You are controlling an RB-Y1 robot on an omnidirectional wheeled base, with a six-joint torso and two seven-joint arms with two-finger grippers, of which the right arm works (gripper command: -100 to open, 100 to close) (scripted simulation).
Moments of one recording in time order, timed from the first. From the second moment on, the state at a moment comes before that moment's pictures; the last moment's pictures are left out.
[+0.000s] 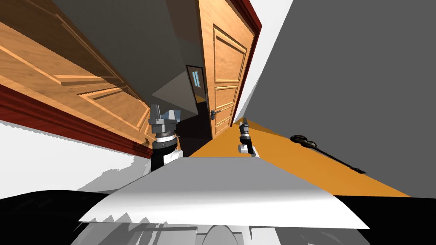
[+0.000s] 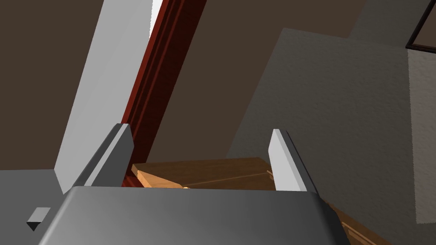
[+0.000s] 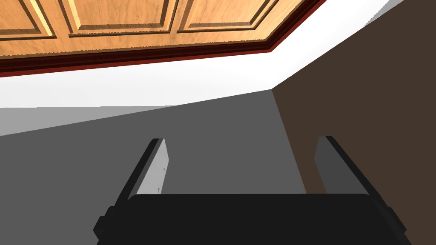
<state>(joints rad) 0.17 -0.05 0.00 -1.67 -0.04 -0.56 0.09</state>
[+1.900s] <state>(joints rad) -0.19 -0.05 0.05 -1.12 -0.08 -0.54 0.04</state>
